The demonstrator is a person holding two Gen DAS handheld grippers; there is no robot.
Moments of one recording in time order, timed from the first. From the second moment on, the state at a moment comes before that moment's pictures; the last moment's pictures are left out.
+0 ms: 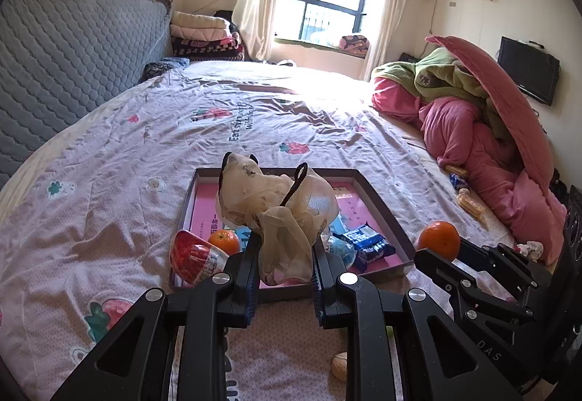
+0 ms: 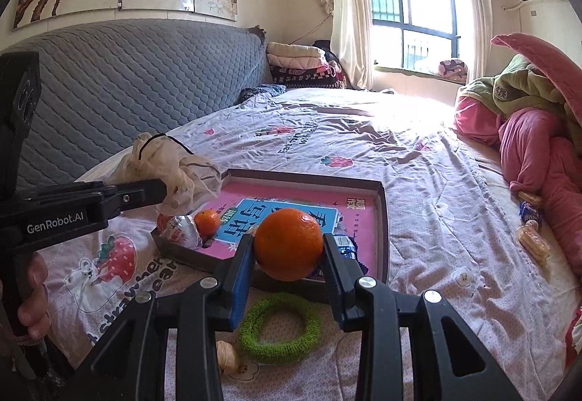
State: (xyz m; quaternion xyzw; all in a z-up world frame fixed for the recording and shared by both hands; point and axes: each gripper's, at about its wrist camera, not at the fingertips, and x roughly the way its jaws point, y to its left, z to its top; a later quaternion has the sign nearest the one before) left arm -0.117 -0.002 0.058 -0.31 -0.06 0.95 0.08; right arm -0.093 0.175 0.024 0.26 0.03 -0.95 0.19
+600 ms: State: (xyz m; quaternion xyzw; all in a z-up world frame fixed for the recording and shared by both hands) left arm -0.148 -0.004 0.054 -0.31 -0.06 0.95 0.08; right arm -0.126 0.189 0.026 0.27 0.03 -0.95 0.17
